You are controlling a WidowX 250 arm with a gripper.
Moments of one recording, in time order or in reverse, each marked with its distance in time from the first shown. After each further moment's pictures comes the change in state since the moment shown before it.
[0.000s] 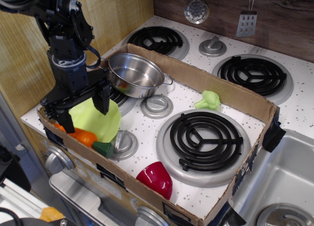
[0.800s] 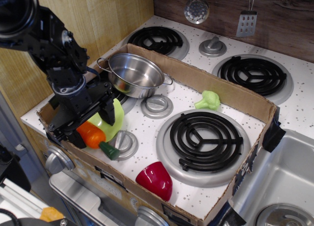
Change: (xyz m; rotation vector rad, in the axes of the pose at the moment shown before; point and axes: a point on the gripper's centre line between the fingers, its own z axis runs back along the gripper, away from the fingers) arm -0.011 0.004 -0.021 -0.153 -0.025 0.066
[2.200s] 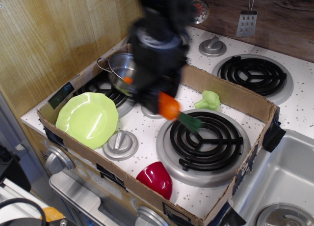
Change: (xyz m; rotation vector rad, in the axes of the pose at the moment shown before) arm -0.098 -0.088 0.062 0.040 -0.071 -0.011
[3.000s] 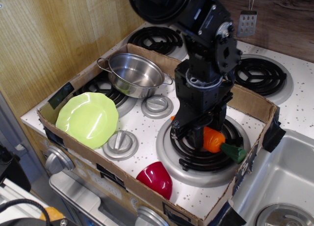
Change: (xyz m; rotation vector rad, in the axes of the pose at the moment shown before) arm -0.047 -0.015 -0.040 -0.037 0.142 -0.069
